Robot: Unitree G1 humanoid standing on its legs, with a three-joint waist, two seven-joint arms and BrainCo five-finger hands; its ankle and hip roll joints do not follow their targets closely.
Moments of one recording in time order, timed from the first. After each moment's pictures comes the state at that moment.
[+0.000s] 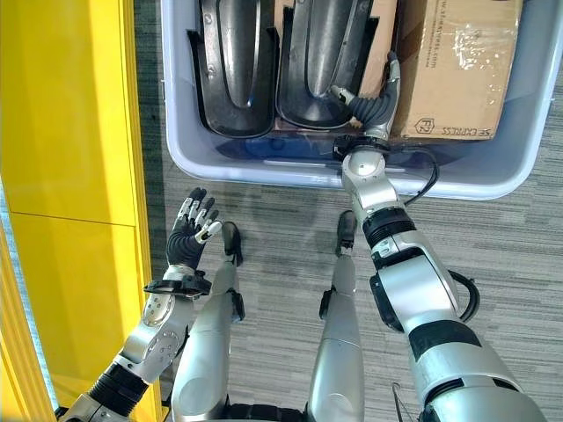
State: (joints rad) left arm -0.14 0.30 -0.39 0.03 -0.64 -0.34 0.25; right arm -1.14 -0.38 0.30 0.95 0.31 -0.20 -0.59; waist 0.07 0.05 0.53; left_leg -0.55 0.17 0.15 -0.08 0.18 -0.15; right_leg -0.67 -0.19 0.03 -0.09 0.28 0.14
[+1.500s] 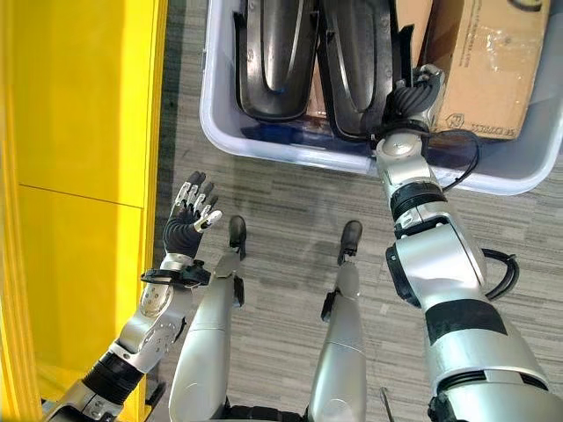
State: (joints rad) left arm -0.21 0.36 -0.43 0.00 -0.65 -0.35 0.29; right arm -1.29 -0.48 0.36 1.28 0.33 -0.14 -0.57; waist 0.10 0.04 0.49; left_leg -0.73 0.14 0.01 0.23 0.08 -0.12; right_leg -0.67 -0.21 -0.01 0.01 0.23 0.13
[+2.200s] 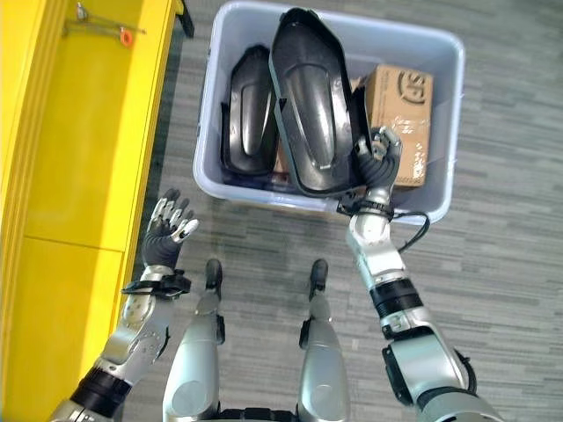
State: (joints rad) left arm -0.07 0.38 -0.30 0.03 -0.66 -0.33 0.25; right arm -0.58 -0.32 0.15 0.37 0.33 -0.24 -0.56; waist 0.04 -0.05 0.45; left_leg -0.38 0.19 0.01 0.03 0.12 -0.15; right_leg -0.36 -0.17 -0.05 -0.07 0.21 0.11
